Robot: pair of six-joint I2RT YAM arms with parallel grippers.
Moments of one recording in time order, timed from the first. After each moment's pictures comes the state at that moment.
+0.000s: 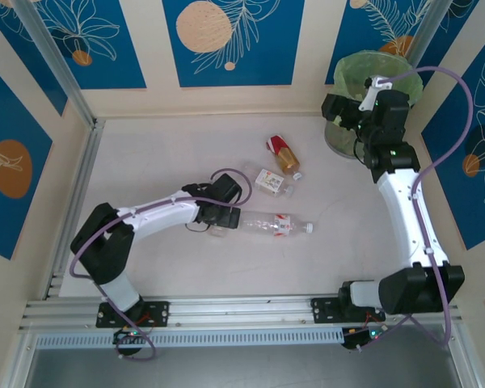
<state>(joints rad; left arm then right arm) -0.81 1.70 1.14 -0.69 -0.22 -0.55 0.02 1.29 1.40 -0.39 -0.12 0.30</state>
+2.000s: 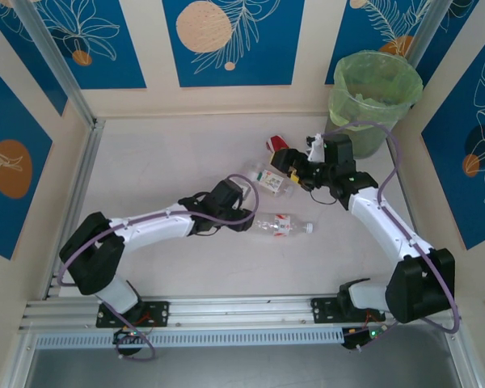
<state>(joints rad) -0.88 1.58 0.99 -0.28 -0.03 -0.37 0.26 1.29 1.00 -0.31 -0.57 0.78</state>
